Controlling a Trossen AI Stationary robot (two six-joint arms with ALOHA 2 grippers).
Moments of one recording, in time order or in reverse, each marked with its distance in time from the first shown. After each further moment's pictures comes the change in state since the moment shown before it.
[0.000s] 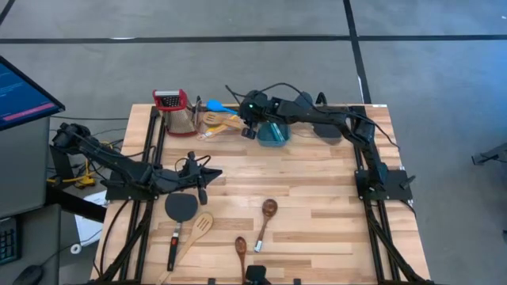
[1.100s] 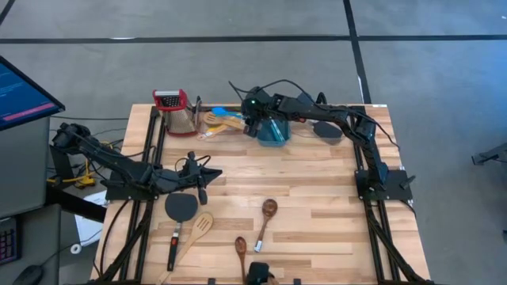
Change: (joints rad) left arm 0.000 0.000 0.000 0.001 0.003 -0.001; right arm -0.036 -0.002 0.000 -0.026 -0.084 0.041
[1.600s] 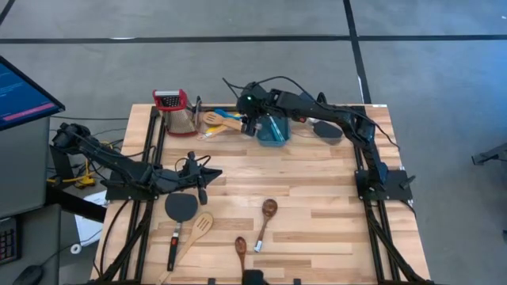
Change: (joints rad) left arm 0.000 0.000 0.000 0.000 -0.001 0.000; right arm 0.044 -0.001 0.183 -0.205 0.007 -0.027
